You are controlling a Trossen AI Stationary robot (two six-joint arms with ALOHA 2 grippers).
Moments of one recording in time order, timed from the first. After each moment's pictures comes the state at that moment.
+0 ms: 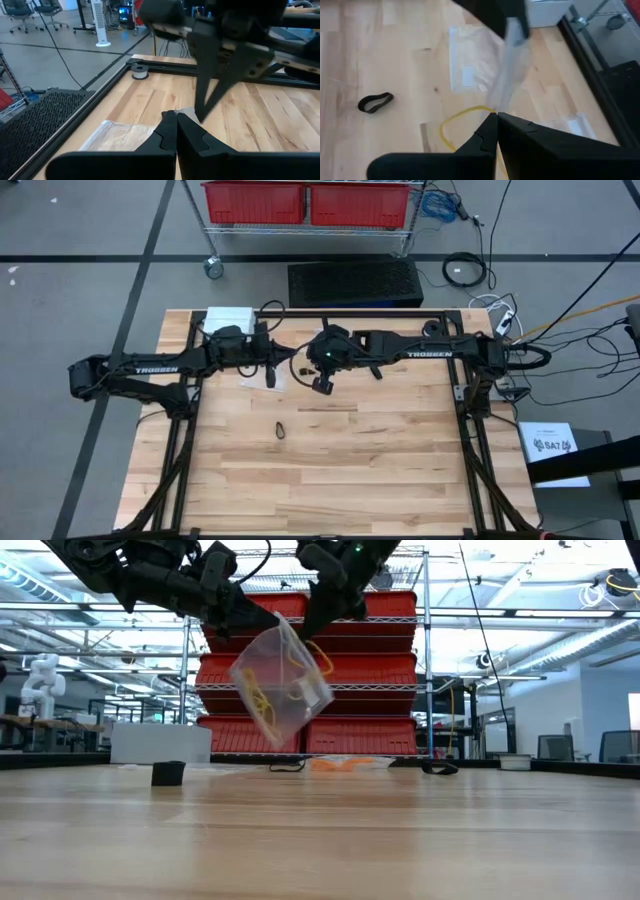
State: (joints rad) left arm 0.36 1.10 0.56 0.38 0.18 0.03; right arm -0.11 1.84 1.65 -0.64 0.18 0.07
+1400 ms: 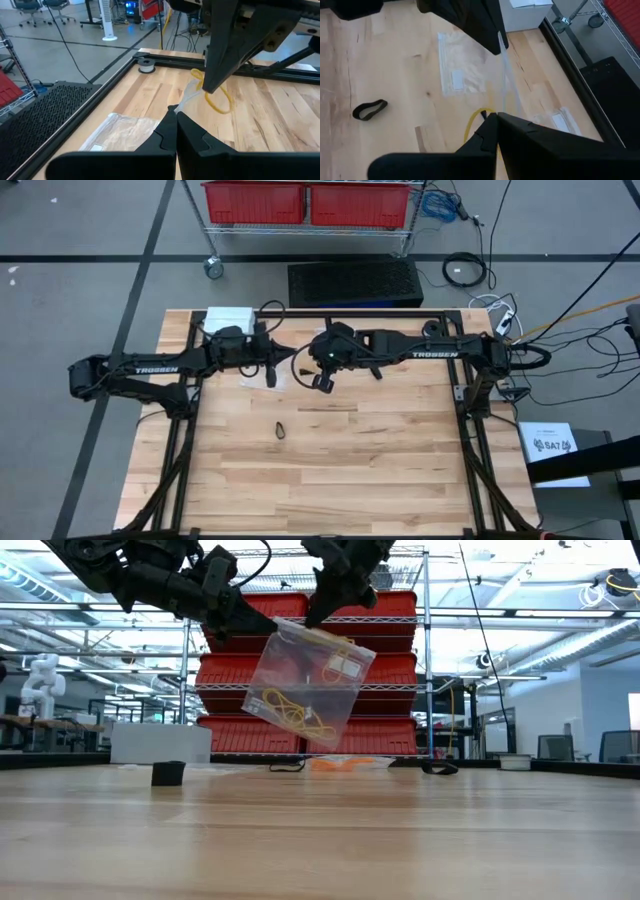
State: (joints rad) left arm 0.36 1.10 0.56 0.35 0.14 0.03; right arm -0.09 1.81 1.68 -0.69 0.26 0.12
